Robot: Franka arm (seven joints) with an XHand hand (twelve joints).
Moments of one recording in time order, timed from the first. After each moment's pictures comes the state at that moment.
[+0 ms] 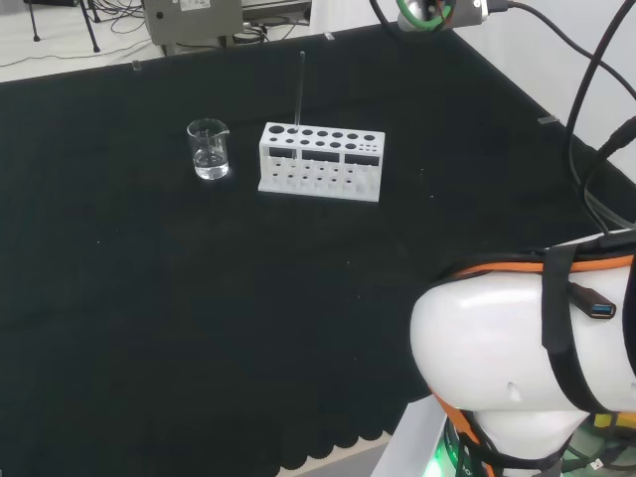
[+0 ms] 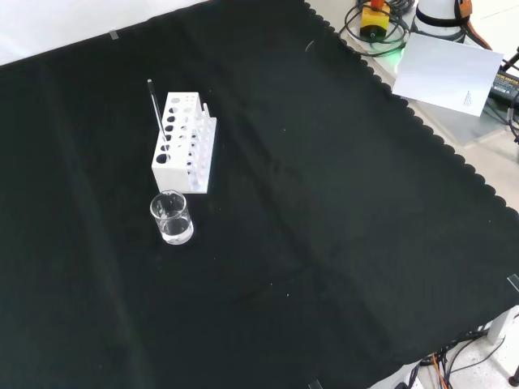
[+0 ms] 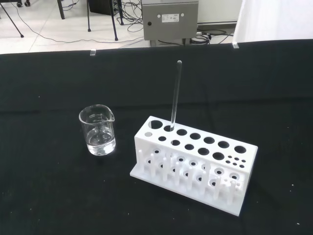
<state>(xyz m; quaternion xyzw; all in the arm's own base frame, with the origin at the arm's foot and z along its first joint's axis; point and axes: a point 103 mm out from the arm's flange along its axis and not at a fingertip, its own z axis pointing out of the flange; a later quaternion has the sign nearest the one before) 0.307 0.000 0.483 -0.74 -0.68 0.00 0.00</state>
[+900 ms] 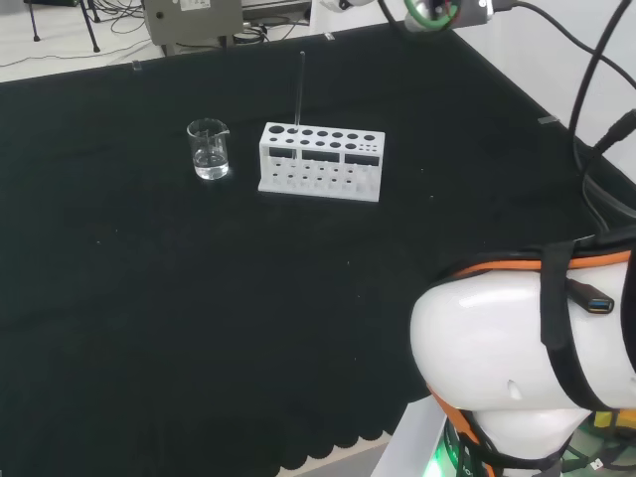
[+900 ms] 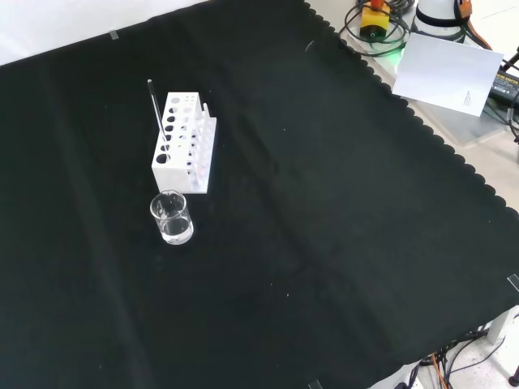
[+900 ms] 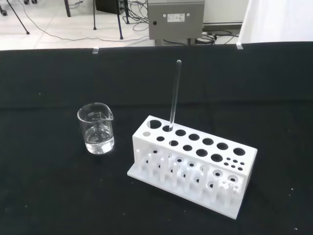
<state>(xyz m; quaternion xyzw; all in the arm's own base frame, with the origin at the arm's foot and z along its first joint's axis) 0.315 -0.007 0.478 -0.73 -0.68 0.01 0.00</state>
